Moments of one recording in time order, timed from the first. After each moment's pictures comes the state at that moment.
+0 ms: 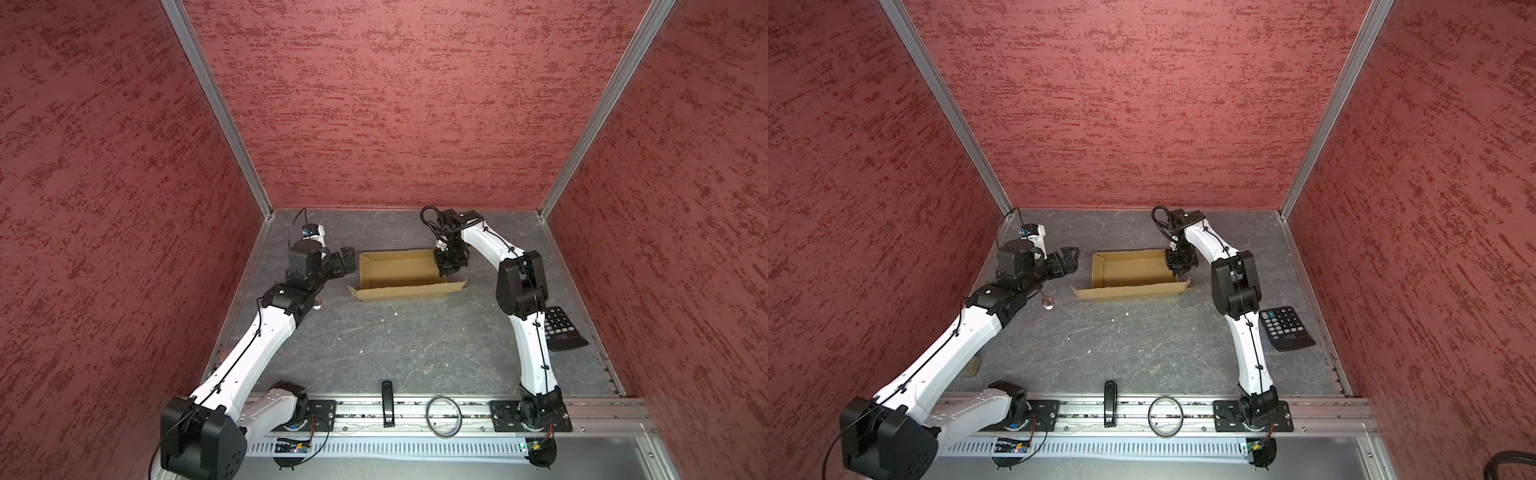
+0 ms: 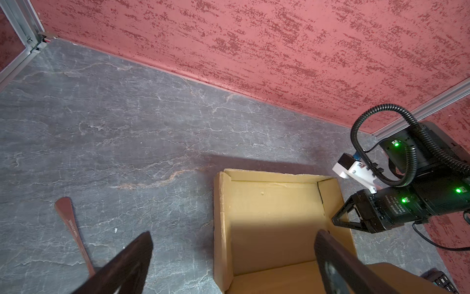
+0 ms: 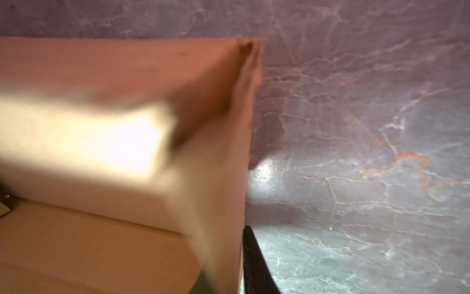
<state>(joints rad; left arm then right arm) -0.26 1.08 0.88 -0.28 -0.02 -0.44 0.34 2.33 2.07 -1.28 -0.21 0.23</state>
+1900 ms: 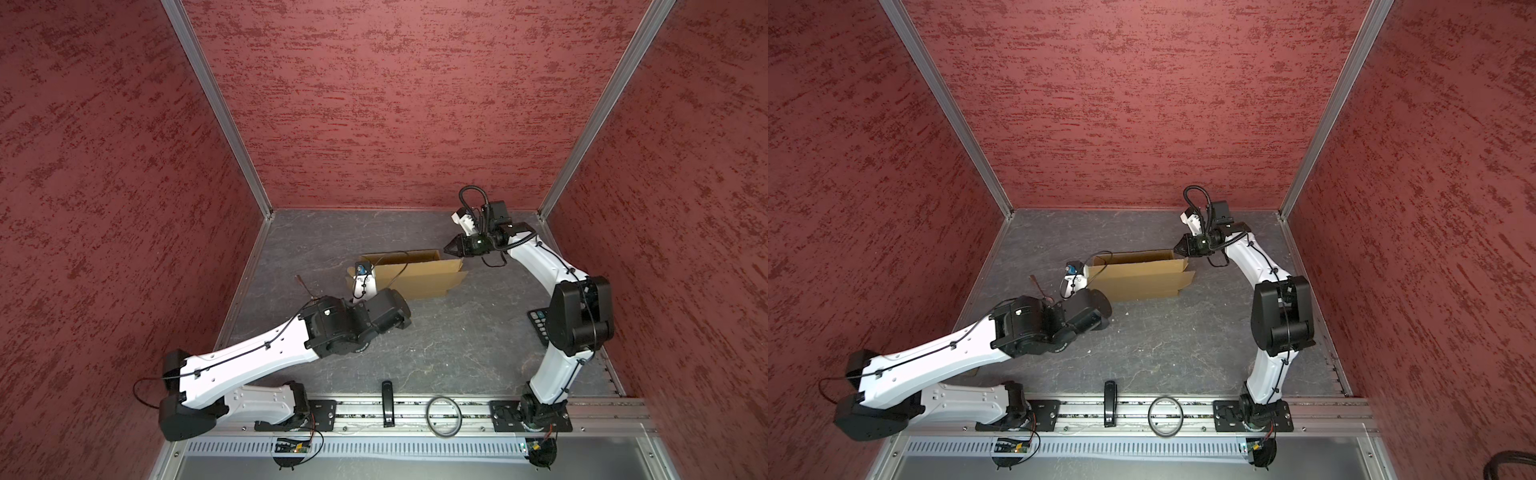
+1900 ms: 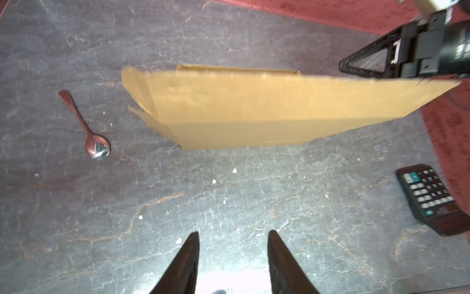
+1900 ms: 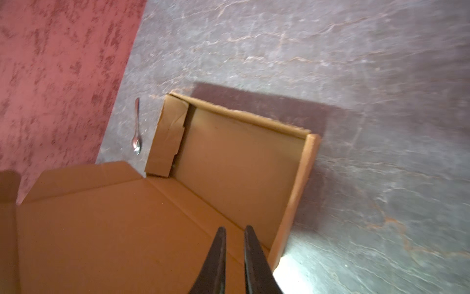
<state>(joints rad) -1.19 1.21 1.25 -1.11 -0.64 -1.09 0.18 1.82 1.48 -0.64 -0.69 0.07</state>
